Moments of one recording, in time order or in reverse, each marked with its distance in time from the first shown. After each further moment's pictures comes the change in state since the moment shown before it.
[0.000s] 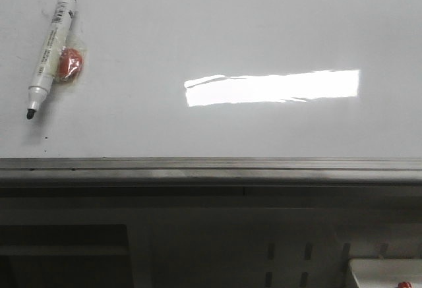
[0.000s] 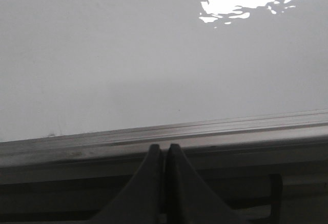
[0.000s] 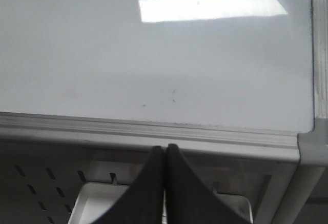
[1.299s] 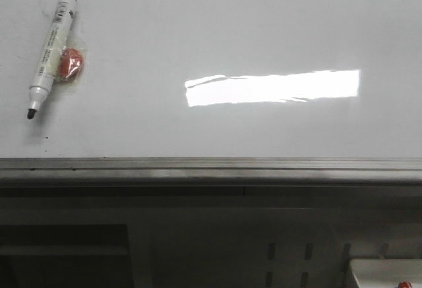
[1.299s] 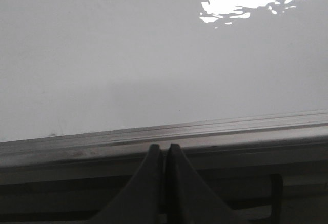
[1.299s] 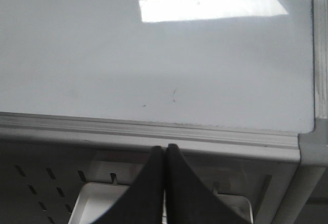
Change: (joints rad) left arm 0.000 0.000 0.000 0.000 -0.002 0.000; right arm 0.000 0.000 0.000 0.000 0.000 0.000
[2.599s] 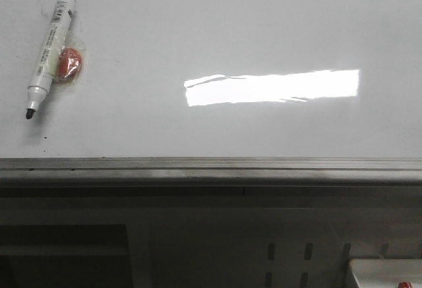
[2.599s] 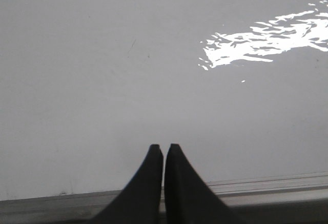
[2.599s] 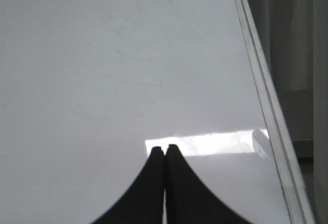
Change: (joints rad) left arm 0.000 0.000 0.000 -0.003 -0.175 0.000; right arm 0.000 0.000 0.000 0.056 -0.511 0.000
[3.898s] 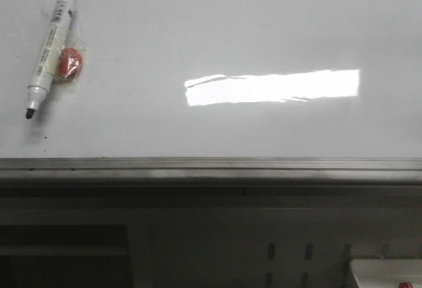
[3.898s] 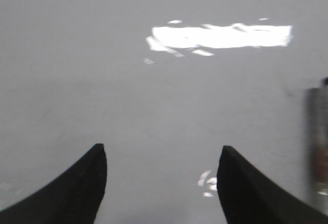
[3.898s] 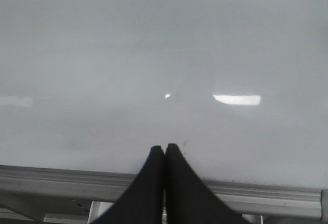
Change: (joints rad) left arm -0.237 0.623 -0.307 -0.235 -0.210 0.000; right arm 0.000 0.594 -0.311 0.000 0.489 0.000
